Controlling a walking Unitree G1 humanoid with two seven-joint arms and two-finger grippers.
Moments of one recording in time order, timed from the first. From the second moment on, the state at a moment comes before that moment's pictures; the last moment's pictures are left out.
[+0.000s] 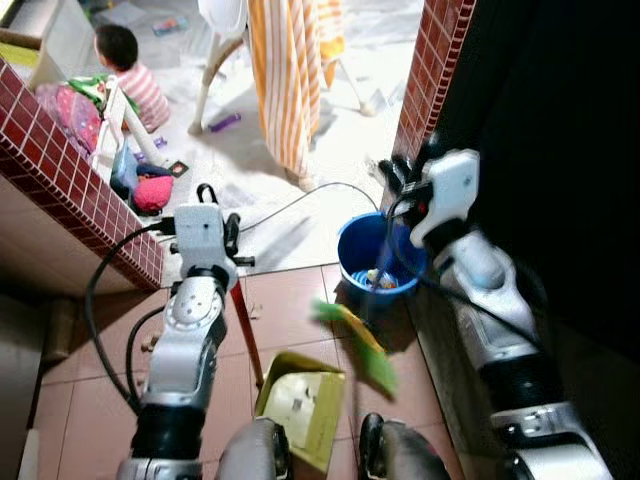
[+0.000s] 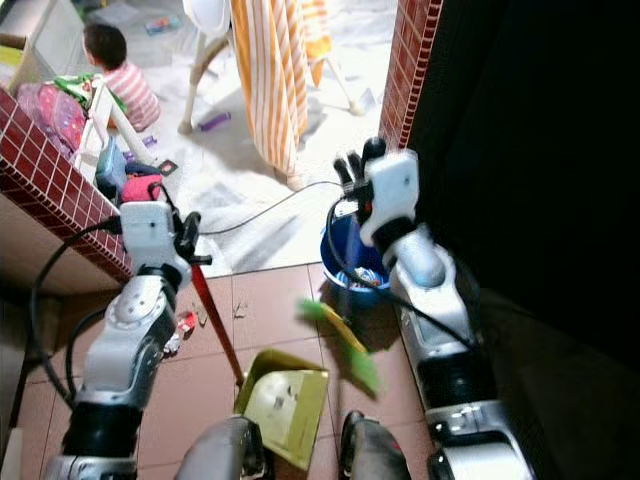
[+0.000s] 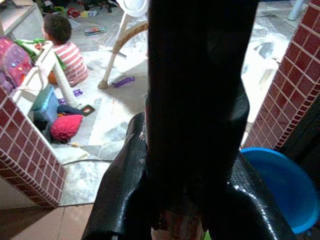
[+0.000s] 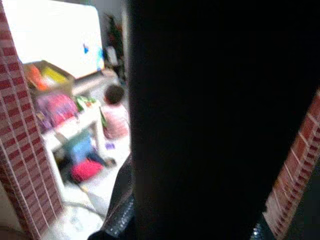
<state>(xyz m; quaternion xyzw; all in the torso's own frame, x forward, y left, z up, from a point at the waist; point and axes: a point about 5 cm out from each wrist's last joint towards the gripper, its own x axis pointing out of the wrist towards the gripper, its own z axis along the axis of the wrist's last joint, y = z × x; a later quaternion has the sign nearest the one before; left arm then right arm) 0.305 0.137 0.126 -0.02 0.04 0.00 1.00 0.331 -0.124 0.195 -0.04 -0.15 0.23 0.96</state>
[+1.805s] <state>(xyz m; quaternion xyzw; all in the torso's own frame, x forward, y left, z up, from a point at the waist) 0.311 0.145 0.124 -0.03 0.03 0.03 1.00 0.336 -0.181 0.110 -0.23 -0.02 0.18 0.96</state>
